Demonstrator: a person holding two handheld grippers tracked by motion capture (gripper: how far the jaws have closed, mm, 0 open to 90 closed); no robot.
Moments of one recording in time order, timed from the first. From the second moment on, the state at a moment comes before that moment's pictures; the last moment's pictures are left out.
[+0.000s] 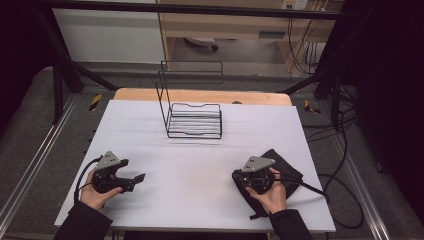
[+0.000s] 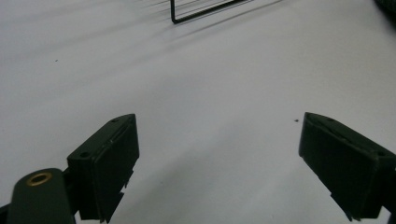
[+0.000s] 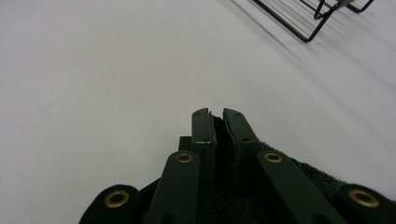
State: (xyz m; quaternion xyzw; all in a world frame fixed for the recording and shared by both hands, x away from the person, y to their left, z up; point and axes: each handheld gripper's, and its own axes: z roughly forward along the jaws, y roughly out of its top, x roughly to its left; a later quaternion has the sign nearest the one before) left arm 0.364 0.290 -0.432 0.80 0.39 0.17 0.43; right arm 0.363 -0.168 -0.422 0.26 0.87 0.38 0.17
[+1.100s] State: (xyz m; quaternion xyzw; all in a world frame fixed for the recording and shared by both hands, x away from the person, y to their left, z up) left arm 0.364 0.293 -0.431 0.80 0.40 0.17 0.42; right arm 0.371 -0.066 -0.421 0.19 0.88 0.41 0.13
